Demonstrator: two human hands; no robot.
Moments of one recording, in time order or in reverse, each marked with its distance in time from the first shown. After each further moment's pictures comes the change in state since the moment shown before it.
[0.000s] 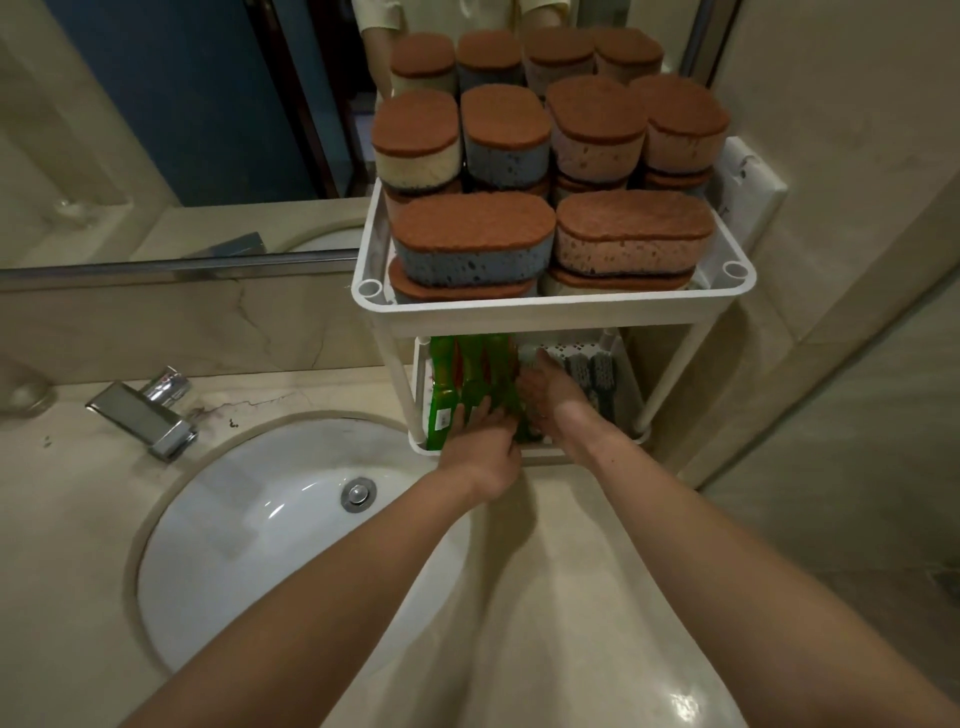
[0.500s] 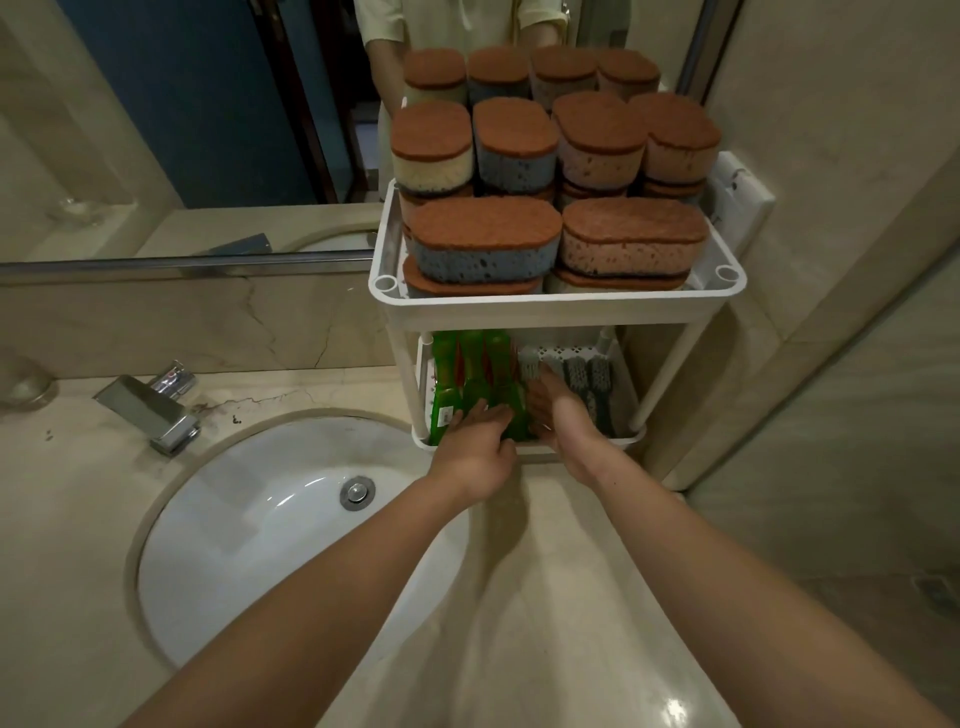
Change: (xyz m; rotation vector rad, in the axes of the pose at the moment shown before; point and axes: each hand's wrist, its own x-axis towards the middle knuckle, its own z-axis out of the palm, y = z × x) left_hand -0.015 -0.010 0.002 -0.225 0.093 0.002; right_hand -0.011 0.024 -0.004 -0.003 0.122 -0.079
